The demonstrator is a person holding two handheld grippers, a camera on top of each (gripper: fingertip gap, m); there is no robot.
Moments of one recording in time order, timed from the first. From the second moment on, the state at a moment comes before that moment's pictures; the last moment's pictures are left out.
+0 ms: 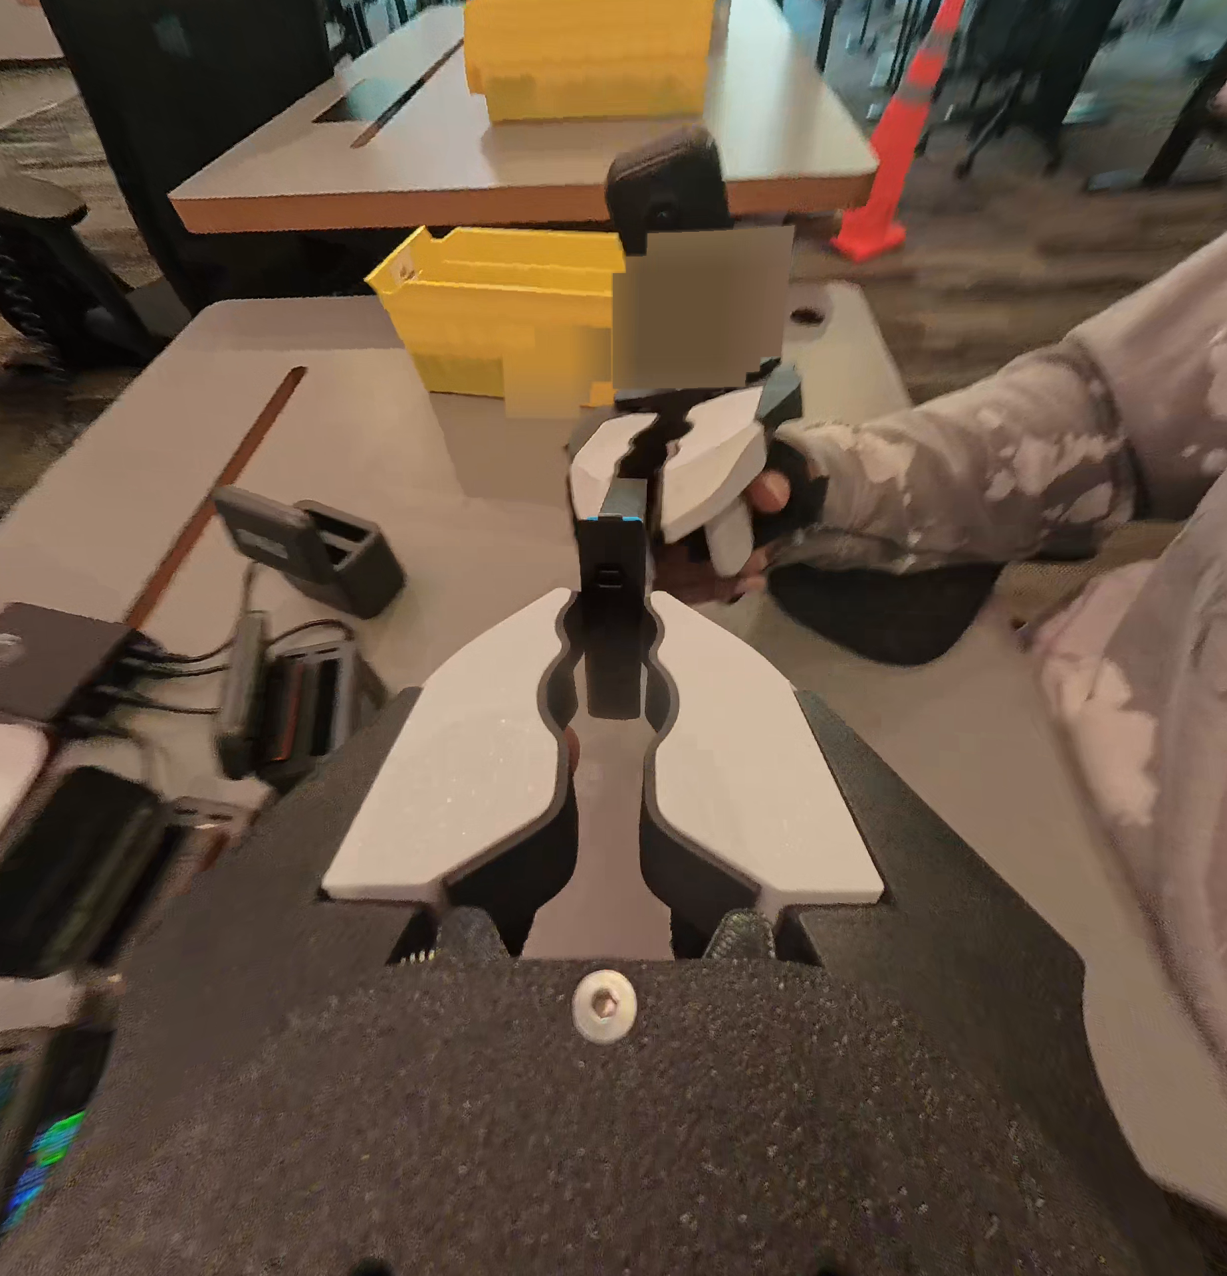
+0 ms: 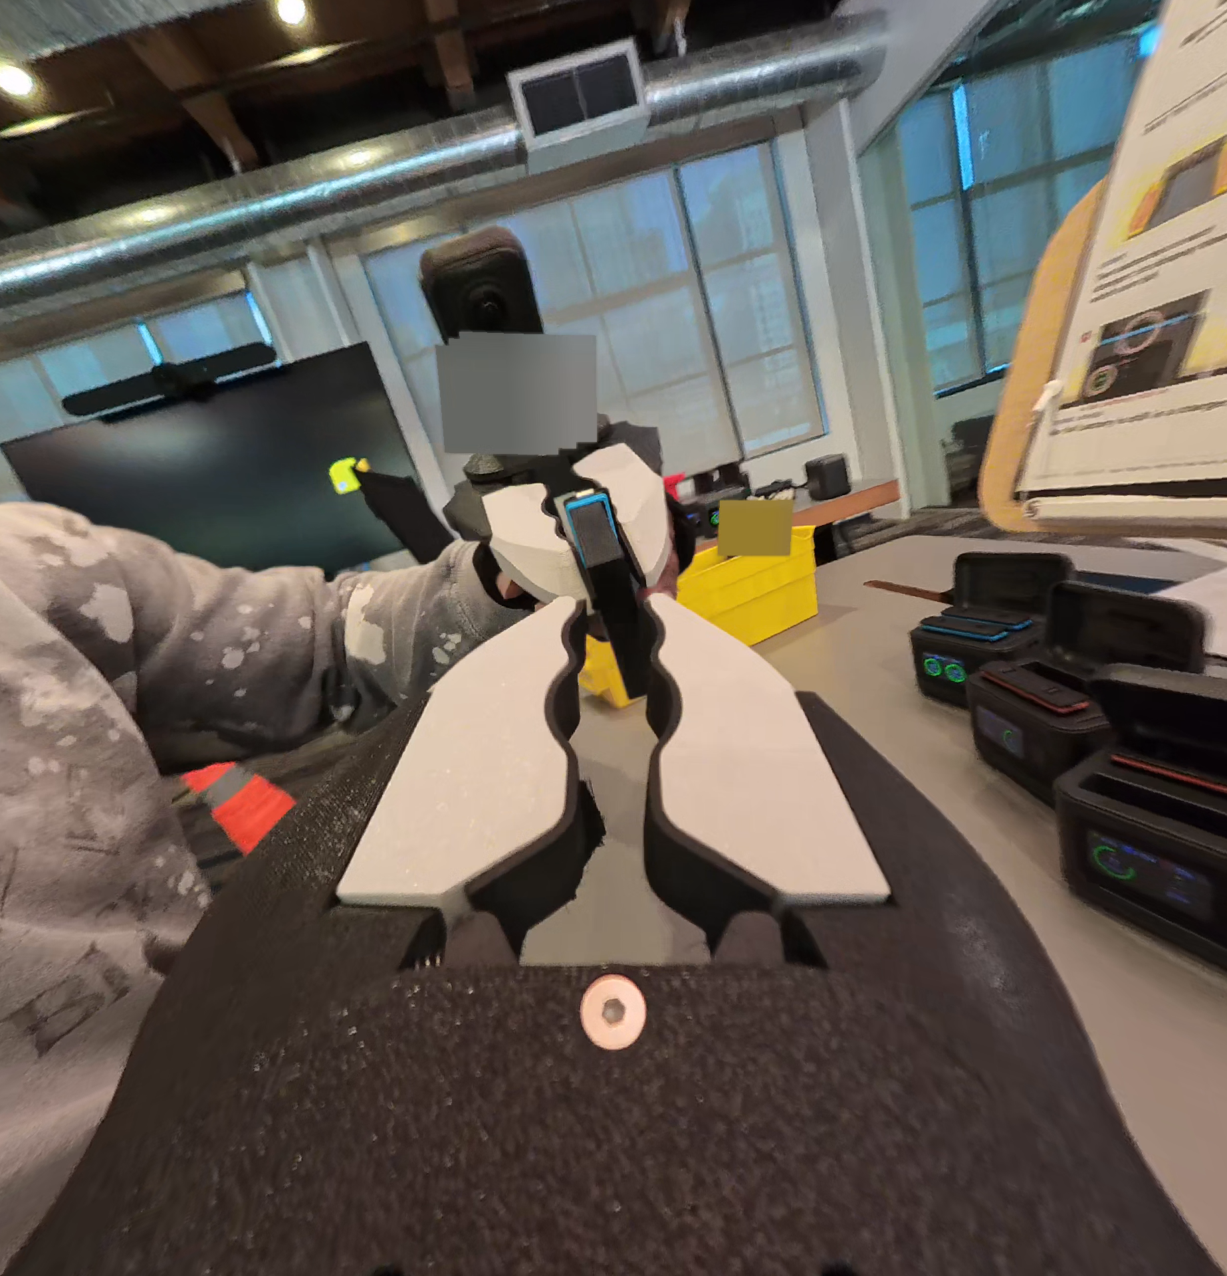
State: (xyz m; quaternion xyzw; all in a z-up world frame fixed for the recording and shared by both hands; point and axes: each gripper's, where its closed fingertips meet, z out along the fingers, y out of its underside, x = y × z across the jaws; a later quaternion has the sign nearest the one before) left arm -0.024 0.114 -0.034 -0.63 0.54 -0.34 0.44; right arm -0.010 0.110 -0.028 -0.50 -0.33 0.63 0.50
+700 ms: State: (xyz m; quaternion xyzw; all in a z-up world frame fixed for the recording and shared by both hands) left arm -0.117 0.303 -0.118 -0.70 0.69 0.01 0.16; right arm 0.082 0.219 -0.059 -0.64 -0.15 0.35 0.67
